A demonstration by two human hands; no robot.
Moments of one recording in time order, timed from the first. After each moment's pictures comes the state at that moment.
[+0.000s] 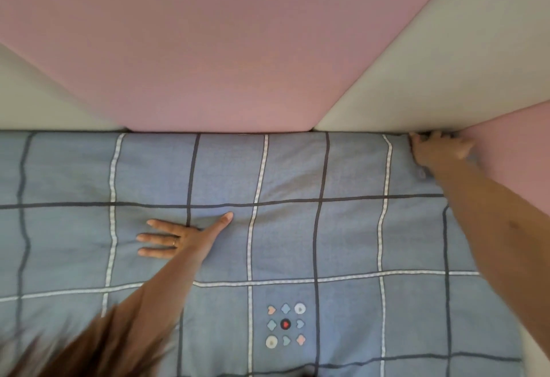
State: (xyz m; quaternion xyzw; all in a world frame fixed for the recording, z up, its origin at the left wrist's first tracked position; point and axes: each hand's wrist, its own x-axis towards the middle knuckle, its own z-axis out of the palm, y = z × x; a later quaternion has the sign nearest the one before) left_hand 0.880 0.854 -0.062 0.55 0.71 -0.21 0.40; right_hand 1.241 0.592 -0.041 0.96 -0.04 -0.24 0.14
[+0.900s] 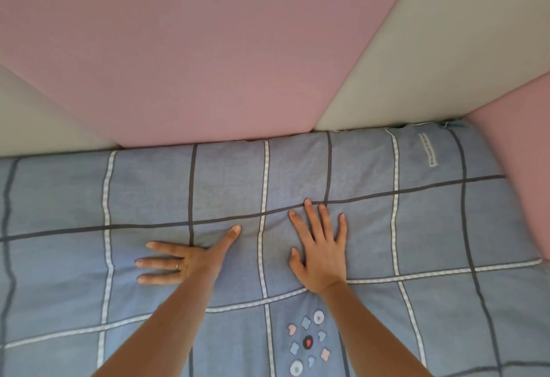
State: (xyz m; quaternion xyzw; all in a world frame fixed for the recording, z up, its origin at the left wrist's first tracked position) left_hand 0.874 0.846 -0.087 0.56 0.71 -0.17 0.38; right_hand 0.954 0.658 -0.130 0.94 0.33 -0.07 0.00
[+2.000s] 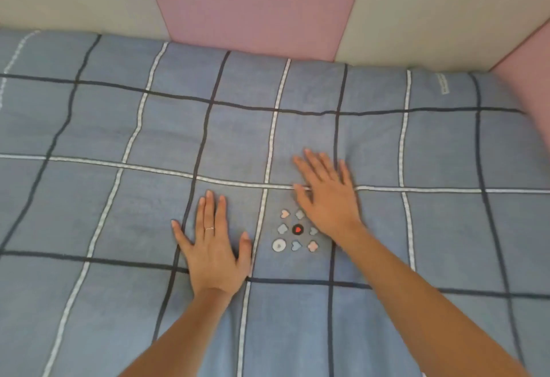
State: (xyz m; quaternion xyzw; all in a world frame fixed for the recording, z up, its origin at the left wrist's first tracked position) left_hand 0.697 0.693 -0.149 0.91 0.40 0.06 0.11; right_hand 0.895 0.595 -0.132 0.89 0.46 -0.04 -0.05
